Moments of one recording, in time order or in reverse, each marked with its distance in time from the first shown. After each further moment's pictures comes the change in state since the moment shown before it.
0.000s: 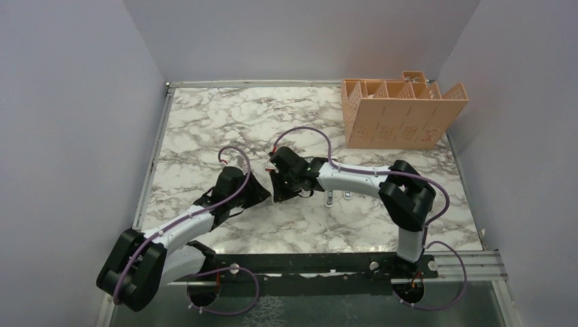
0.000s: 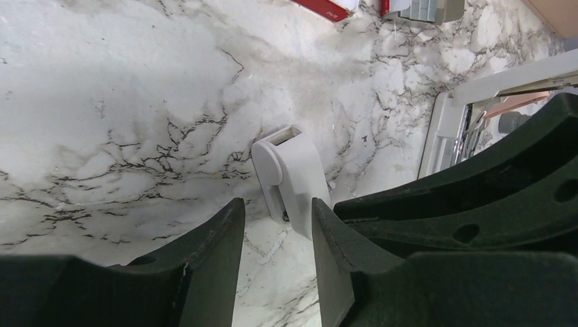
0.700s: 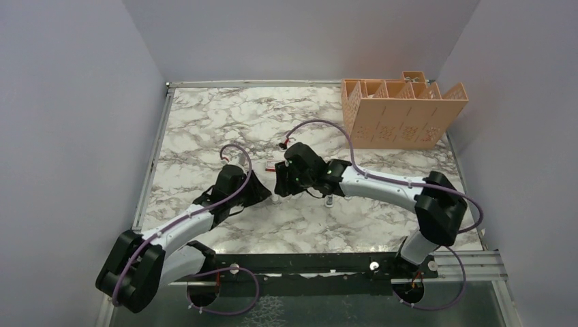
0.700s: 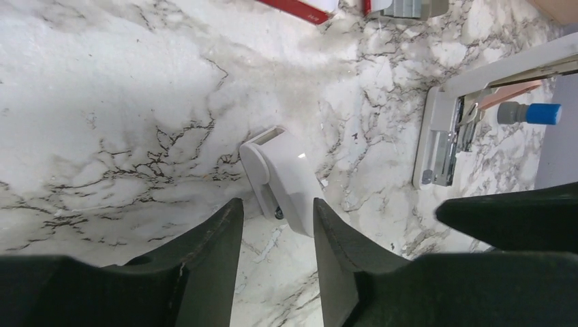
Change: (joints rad) left arm 0.000 0.039 0.013 0.019 0.034 0.034; right arm 0.000 -0.195 -0.118 0.090 0.049 -0.003
